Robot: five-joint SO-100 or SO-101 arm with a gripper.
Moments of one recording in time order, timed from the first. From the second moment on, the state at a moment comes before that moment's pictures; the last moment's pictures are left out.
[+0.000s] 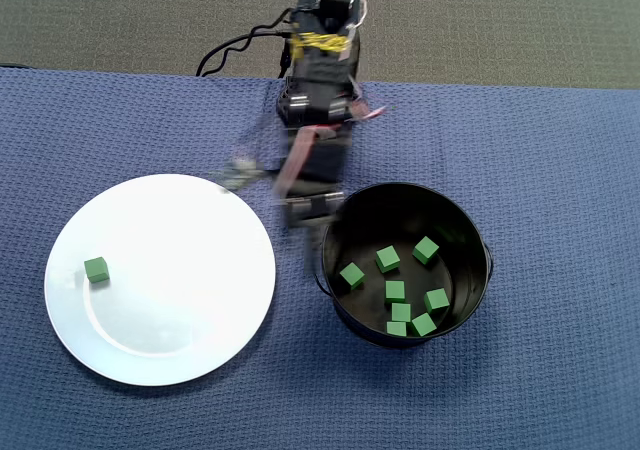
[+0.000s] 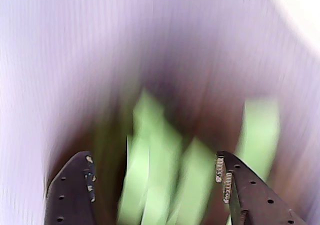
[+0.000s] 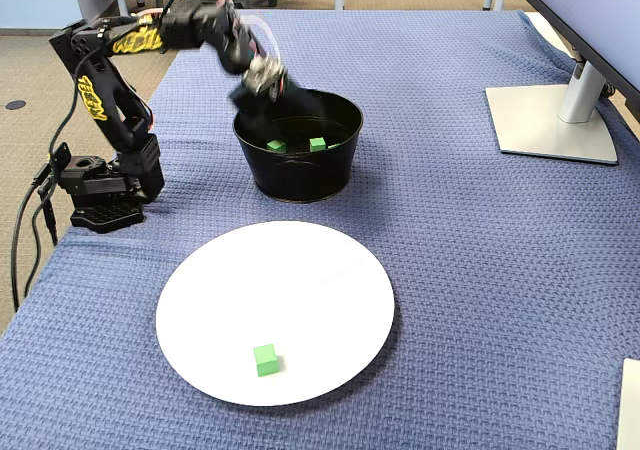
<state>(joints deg) 12.9 105.4 101.9 55.4 -43.2</state>
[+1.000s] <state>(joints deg) 47.2 66.0 88.4 31.9 -65.9</state>
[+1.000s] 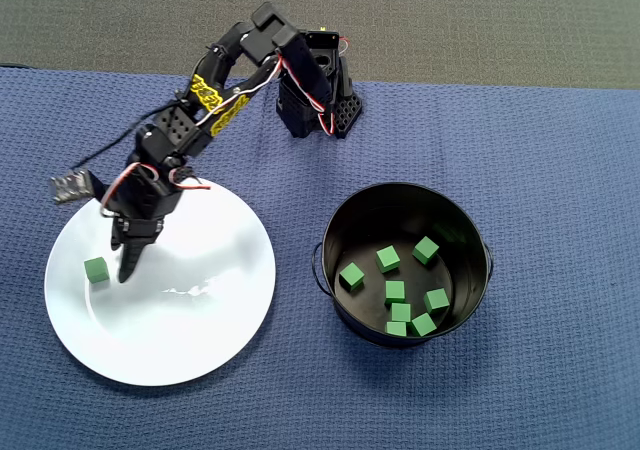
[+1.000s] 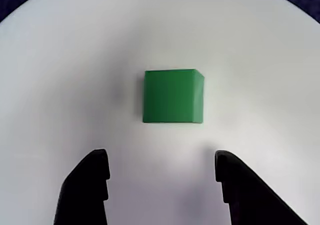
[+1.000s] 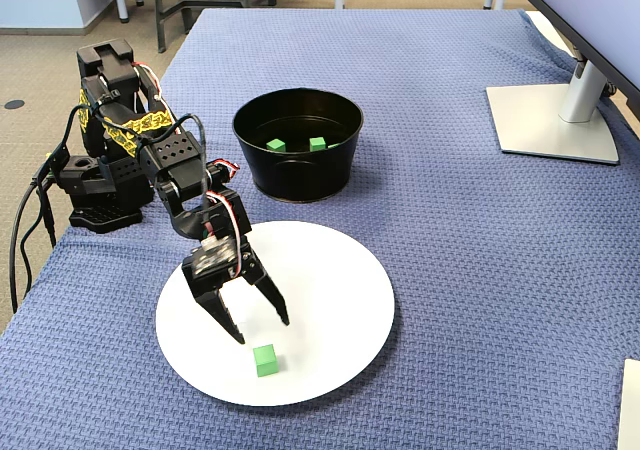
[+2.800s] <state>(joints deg) 48.8 49.5 62.4 43.2 -61.1</state>
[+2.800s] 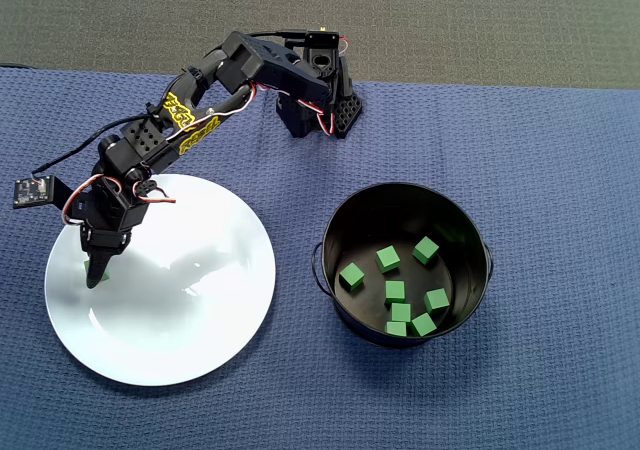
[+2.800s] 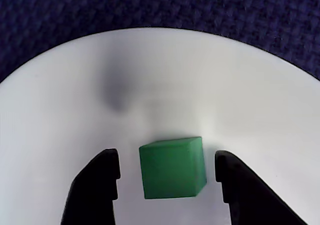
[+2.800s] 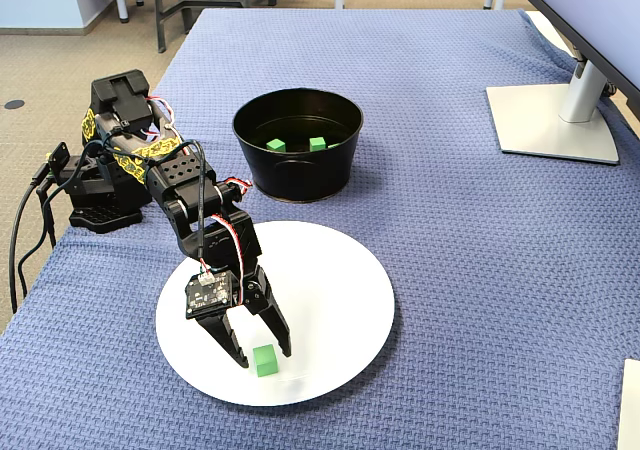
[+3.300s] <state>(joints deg) 49.1 50.0 68.3 37.4 -62.9</state>
